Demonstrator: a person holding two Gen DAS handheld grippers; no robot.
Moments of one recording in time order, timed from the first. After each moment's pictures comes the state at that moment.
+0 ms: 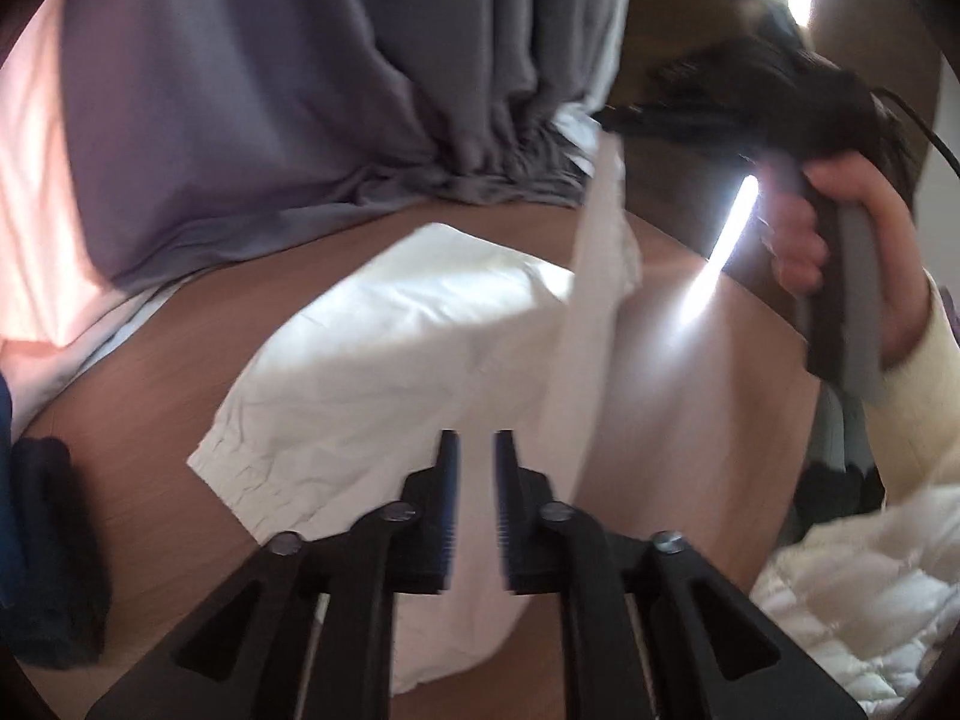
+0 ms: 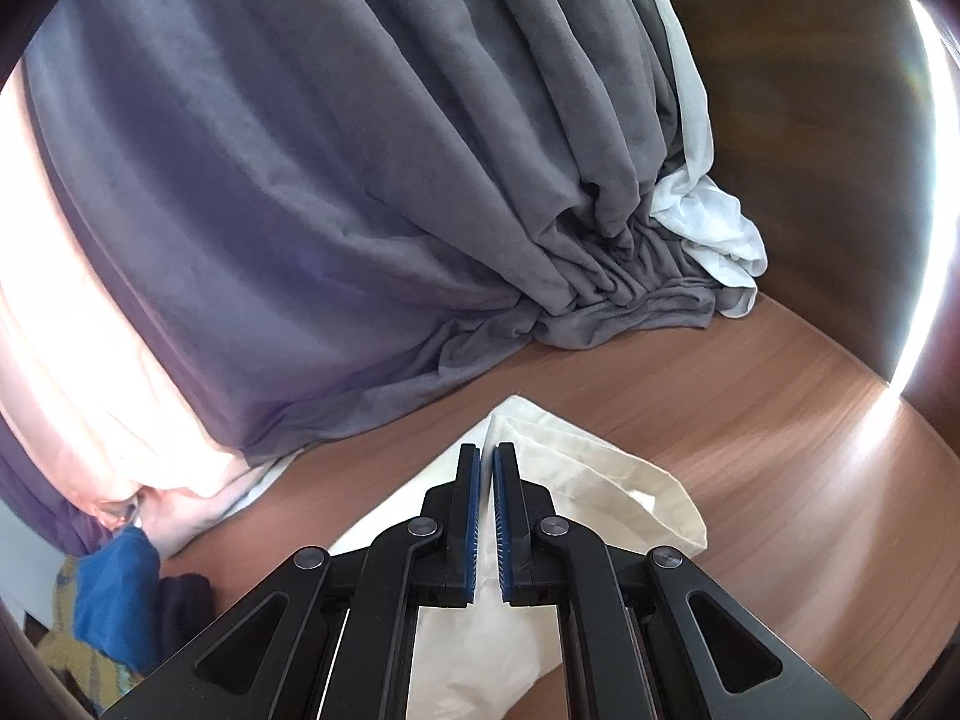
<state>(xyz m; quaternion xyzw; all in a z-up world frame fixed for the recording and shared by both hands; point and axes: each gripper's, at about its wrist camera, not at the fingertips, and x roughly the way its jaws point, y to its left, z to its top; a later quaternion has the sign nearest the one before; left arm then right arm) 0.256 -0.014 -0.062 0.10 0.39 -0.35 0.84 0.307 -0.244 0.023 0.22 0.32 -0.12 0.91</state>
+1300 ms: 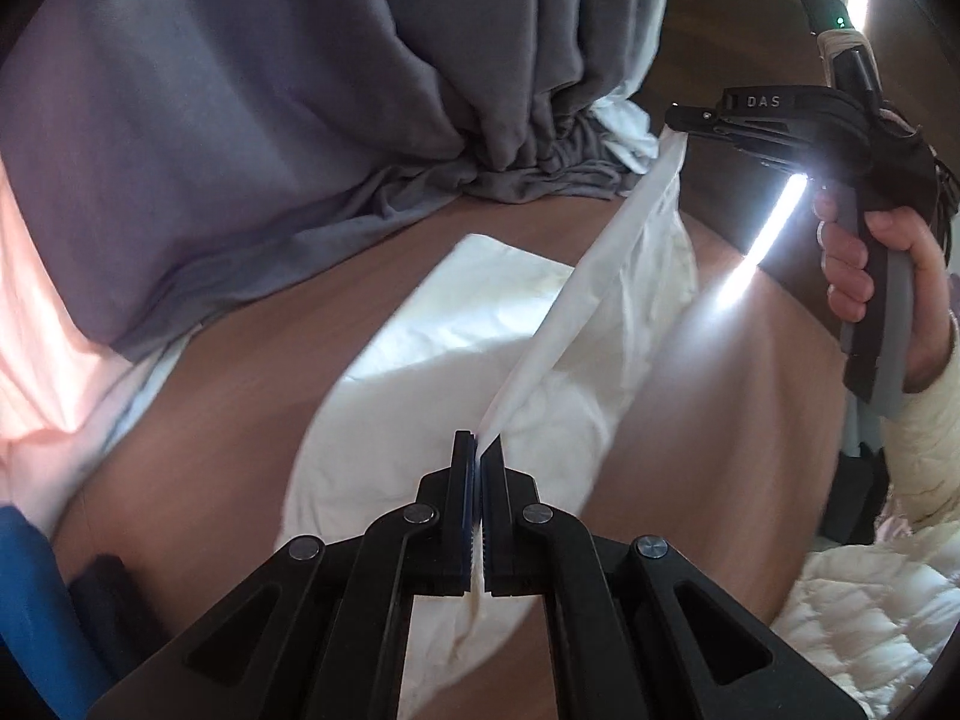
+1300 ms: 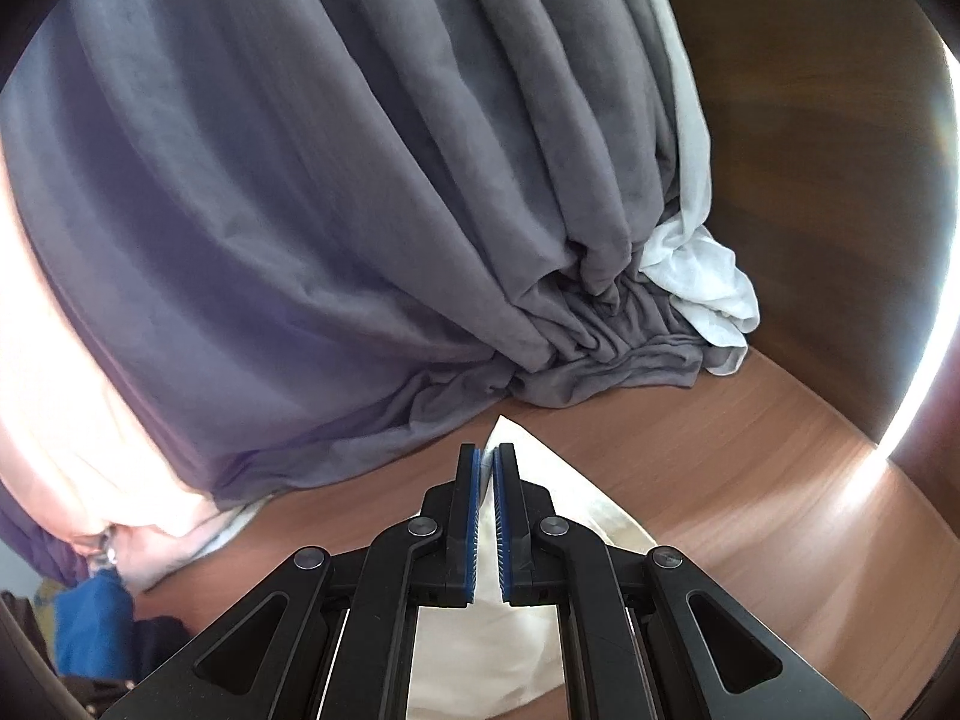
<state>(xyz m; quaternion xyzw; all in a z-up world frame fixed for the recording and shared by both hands) 0.372 -0.031 -0.024 0.15 0.44 -0.34 0.81 0.357 -0.272 0.040 0.20 0.32 -0.15 0.92</state>
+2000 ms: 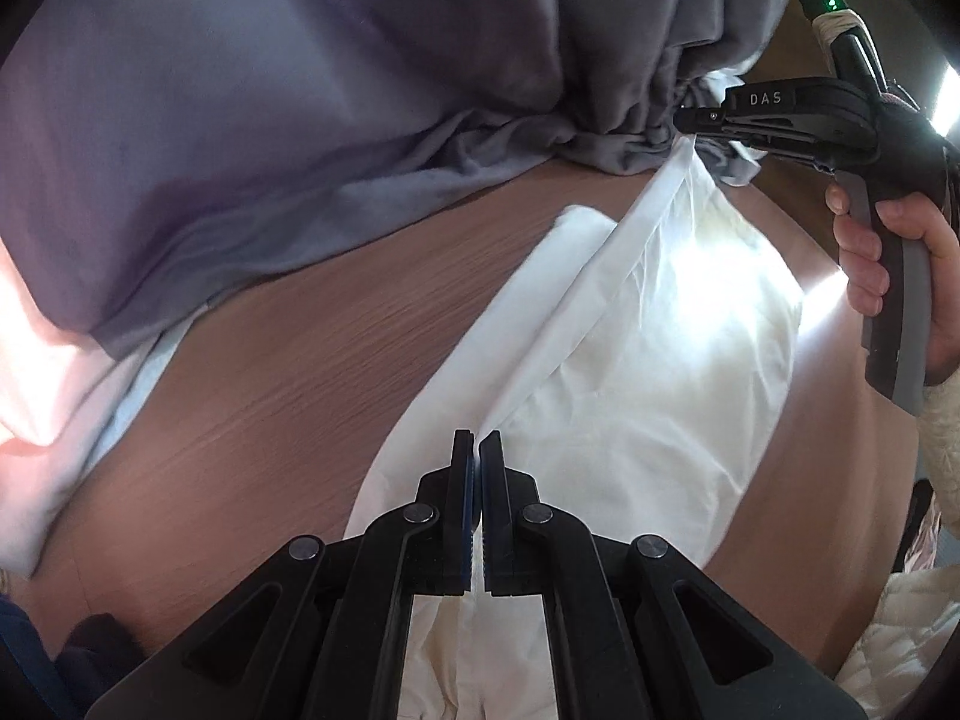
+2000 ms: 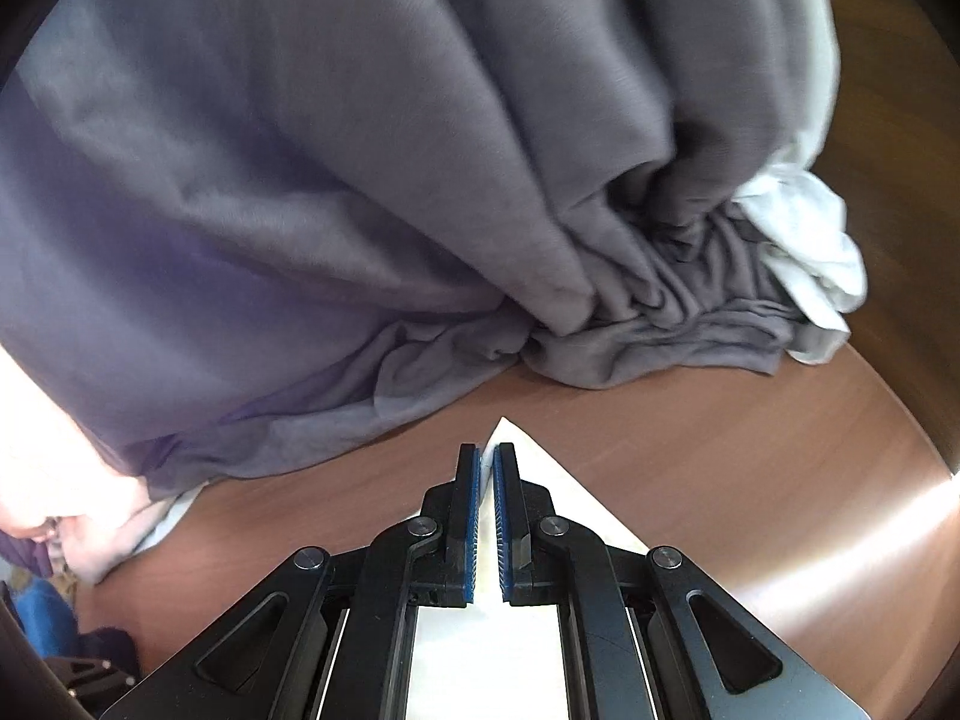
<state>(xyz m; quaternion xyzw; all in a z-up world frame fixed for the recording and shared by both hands) 0.462 -0.031 -0.092 0.14 0.48 -0.30 0.81 0.480 -0.274 -0.049 0.18 0.39 -0.14 0.89</state>
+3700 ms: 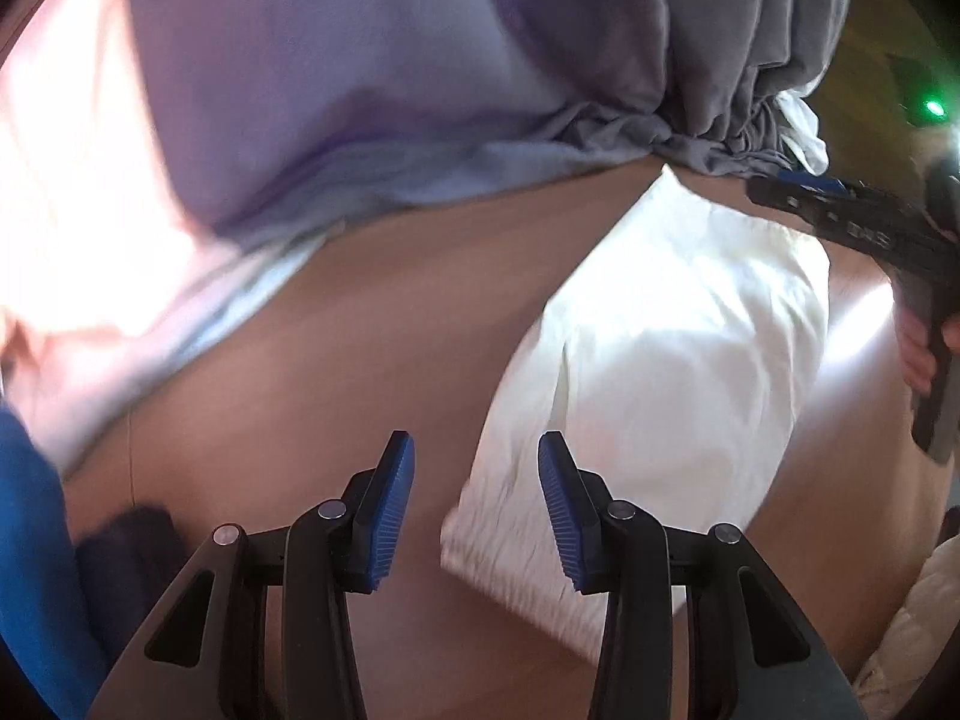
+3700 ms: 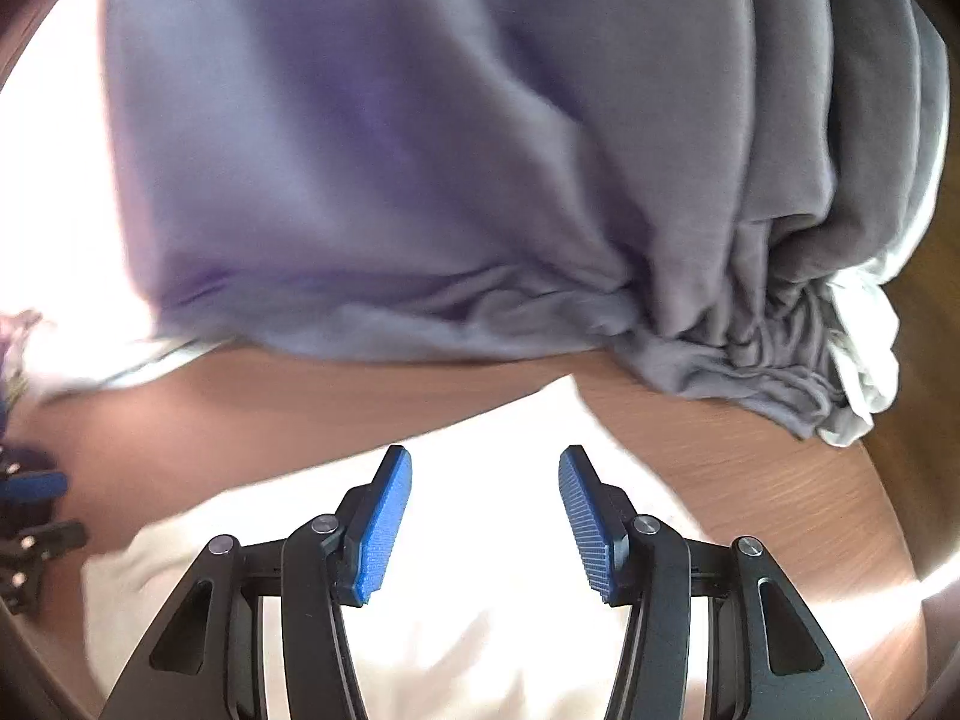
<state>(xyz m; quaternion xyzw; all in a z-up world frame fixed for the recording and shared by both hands) 0.434 0.075 -0.097 0.11 0.48 -0.22 0.84 0.438 -0.174 -0.087 -0.01 0.38 -0.06 0.92</state>
